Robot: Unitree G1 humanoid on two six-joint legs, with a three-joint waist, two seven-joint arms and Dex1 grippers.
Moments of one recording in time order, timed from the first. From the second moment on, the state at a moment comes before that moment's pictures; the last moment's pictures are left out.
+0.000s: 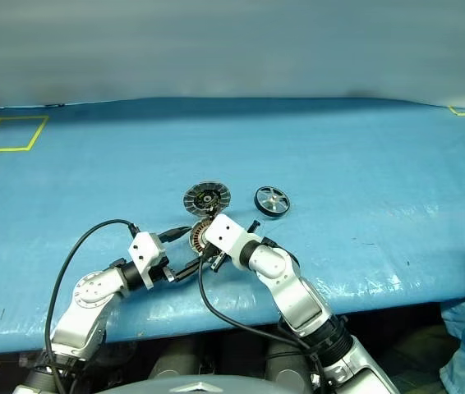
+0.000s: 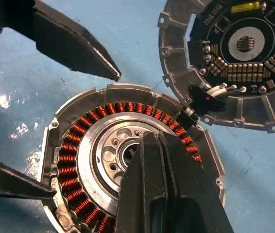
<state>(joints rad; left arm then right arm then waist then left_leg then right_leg) 0.04 0.41 -0.13 -0.03 -0.17 -0.12 -0.76 -0.22 -0.20 0.49 -0.22 -0.14 0.49 0.41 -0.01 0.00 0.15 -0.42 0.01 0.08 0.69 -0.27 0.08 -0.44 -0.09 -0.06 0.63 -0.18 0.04</state>
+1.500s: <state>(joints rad) 0.04 0.40 -0.12 -0.04 -0.25 -0.15 -0.80 -0.30 -0.22 0.12 -0.14 0.00 0.69 0.26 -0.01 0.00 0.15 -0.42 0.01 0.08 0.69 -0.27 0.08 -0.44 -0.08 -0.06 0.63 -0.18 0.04</state>
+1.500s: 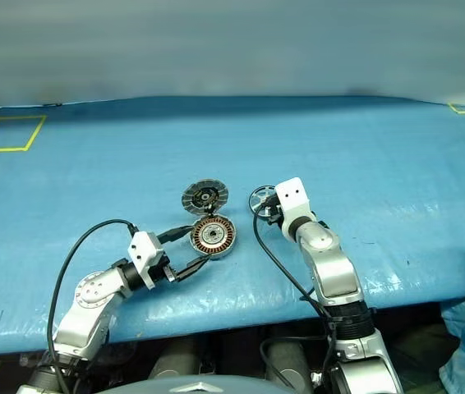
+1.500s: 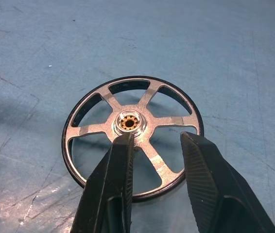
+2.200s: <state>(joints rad) 0.04 0.39 -0.12 -0.05 -0.26 -0.15 -0.77 -0.28 -0.26 0.17 -0.13 -0.02 0.69 0.30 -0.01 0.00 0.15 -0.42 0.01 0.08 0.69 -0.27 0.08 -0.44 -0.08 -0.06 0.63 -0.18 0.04</state>
